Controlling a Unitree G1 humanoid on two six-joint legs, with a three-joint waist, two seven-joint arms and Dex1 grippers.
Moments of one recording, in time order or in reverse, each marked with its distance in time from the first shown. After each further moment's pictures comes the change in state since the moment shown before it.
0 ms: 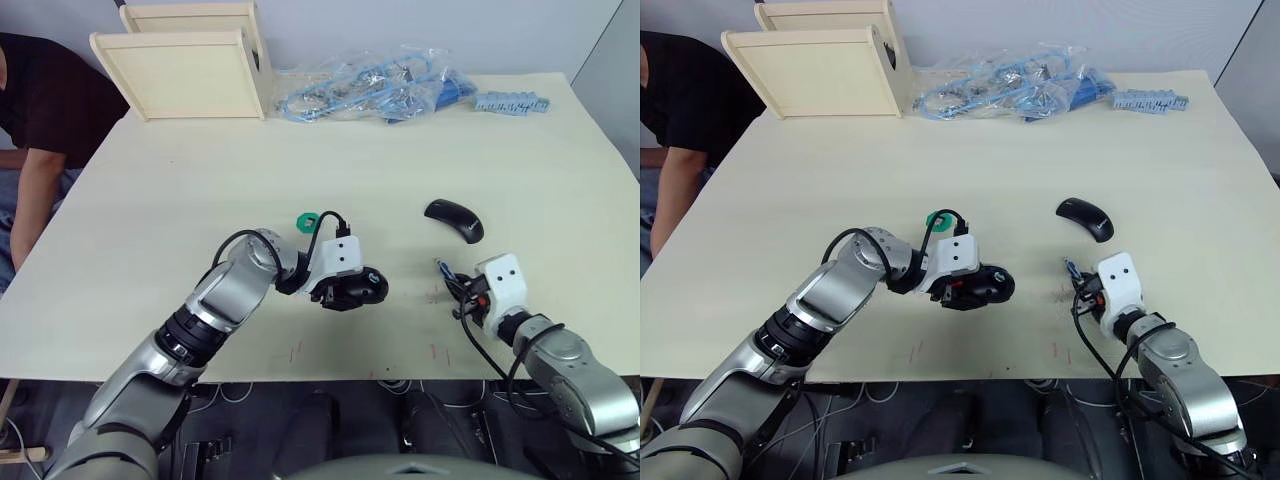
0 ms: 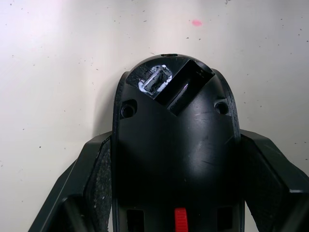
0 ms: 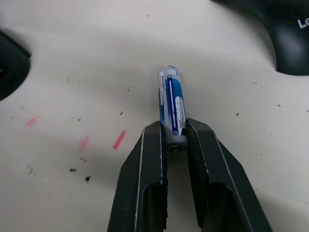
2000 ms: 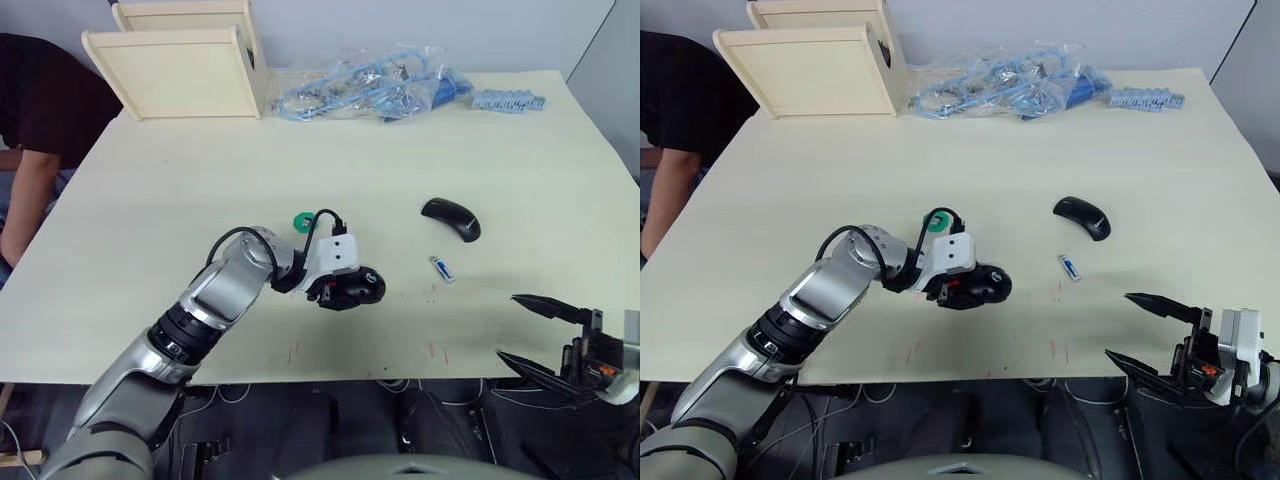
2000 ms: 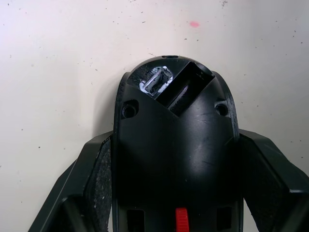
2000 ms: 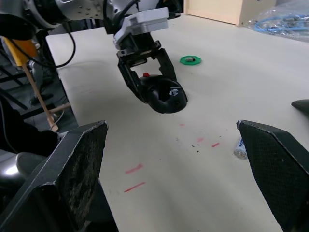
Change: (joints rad) left arm -0.011 0.029 -0.003 0.010 -0.038 -0.014 -0.005; right arm 0.361 -0.134 -0.430 0.199 0.403 -0.695 0.870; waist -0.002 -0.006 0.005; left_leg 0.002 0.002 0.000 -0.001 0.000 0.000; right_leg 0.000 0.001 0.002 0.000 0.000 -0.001
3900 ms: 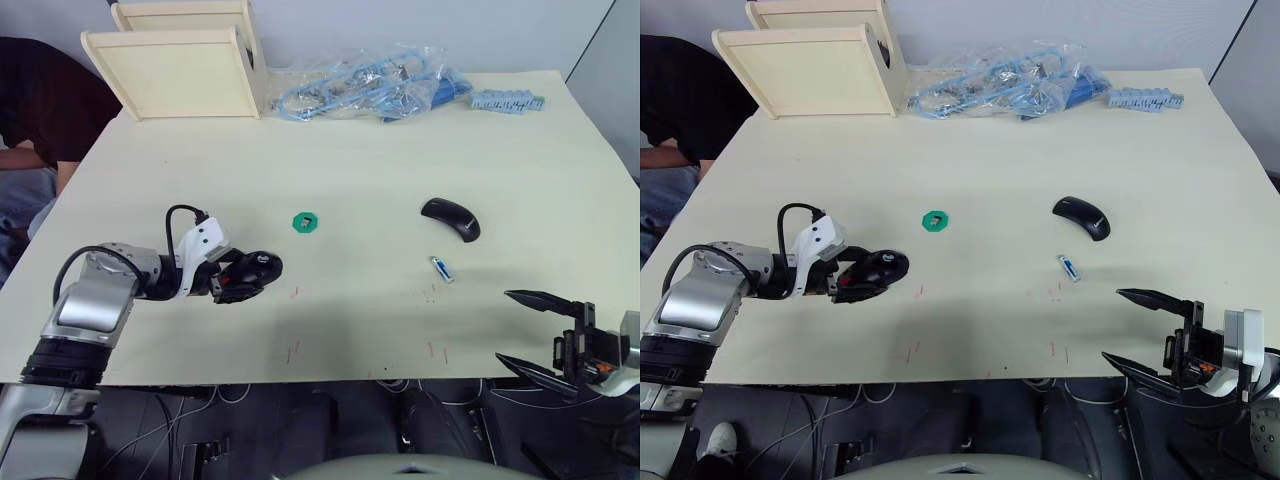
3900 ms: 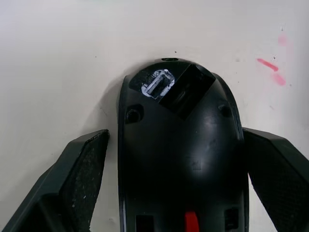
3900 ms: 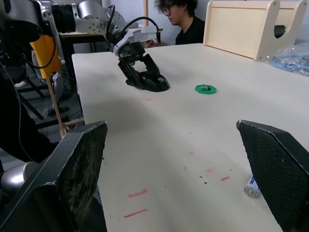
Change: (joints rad) left arm 0.283 0.285 0.453 0.293 -0.180 -0.230 -0.049; right arm -0.134 0.069 0.026 0.121 0.017 -0.111 0.212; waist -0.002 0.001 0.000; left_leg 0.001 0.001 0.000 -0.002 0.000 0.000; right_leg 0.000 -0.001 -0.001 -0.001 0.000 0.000
